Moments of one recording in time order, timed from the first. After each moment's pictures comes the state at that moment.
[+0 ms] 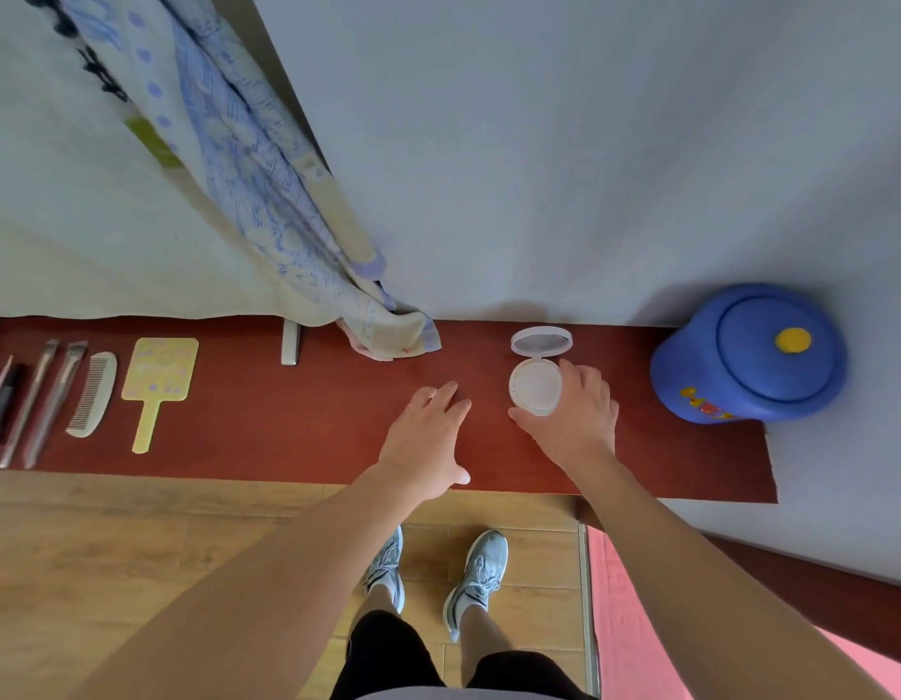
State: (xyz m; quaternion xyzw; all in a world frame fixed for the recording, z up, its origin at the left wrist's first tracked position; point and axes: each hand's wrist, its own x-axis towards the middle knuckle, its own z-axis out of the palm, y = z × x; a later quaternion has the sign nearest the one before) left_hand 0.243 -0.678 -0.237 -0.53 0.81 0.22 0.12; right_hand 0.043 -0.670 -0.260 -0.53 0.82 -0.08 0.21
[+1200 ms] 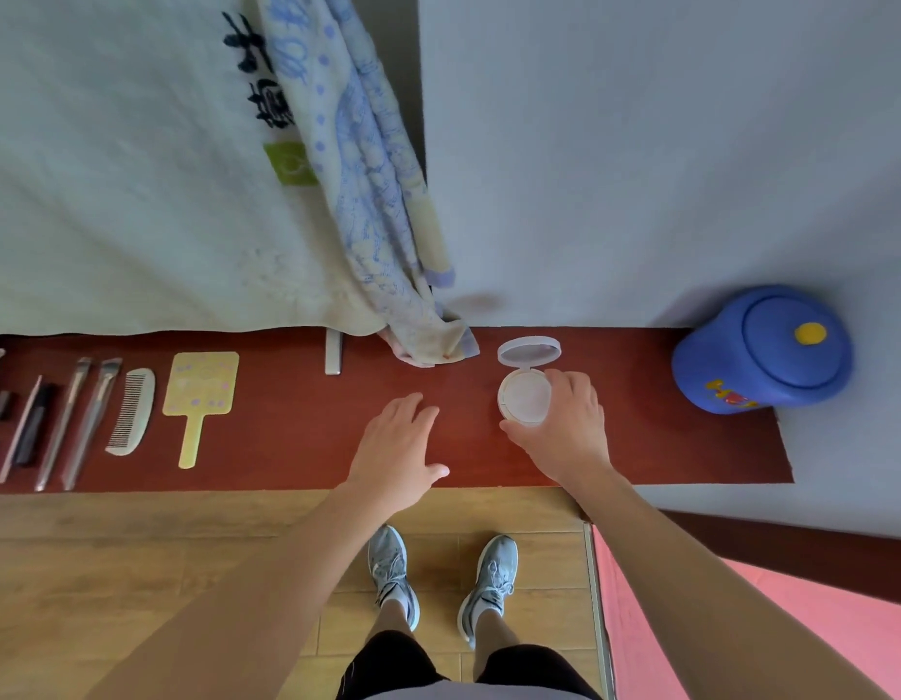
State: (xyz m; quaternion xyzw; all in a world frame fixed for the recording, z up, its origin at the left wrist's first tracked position) left_hand 0.344 -0.678 -0.231 -0.54 0.82 0.21 0.07; right_hand 0.121 -0.659 -0.219 -0.54 0.81 -0.11 0.21
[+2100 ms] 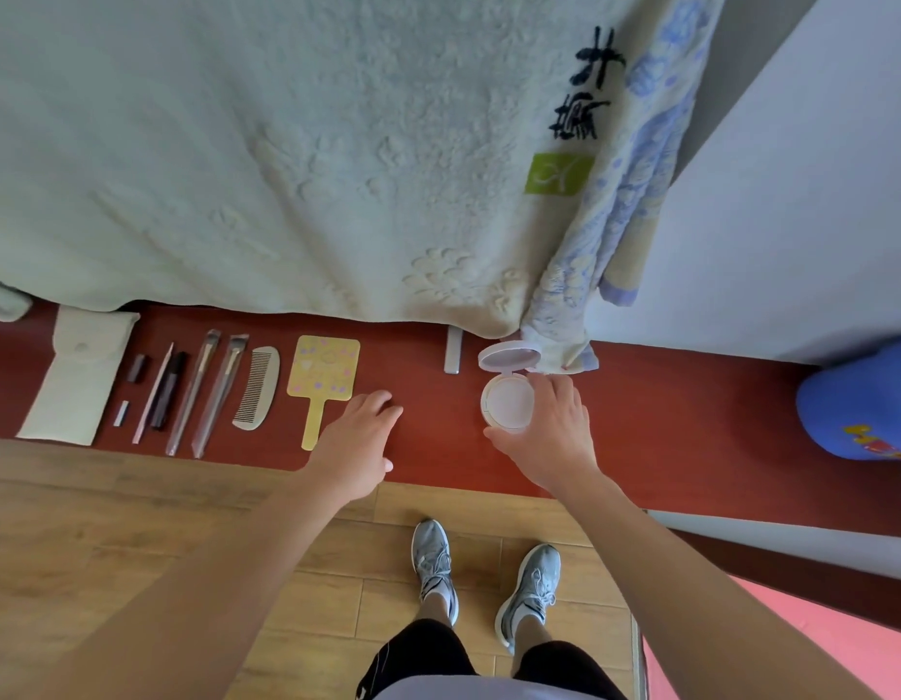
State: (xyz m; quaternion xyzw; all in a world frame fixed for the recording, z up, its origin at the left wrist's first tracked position) left_hand 0.543 -0.709 -0.236 -0.56 0.79 0.23 0.11; right_hand 0.286 -0.697 -0.213 -0.61 0.75 -0.09 0.24
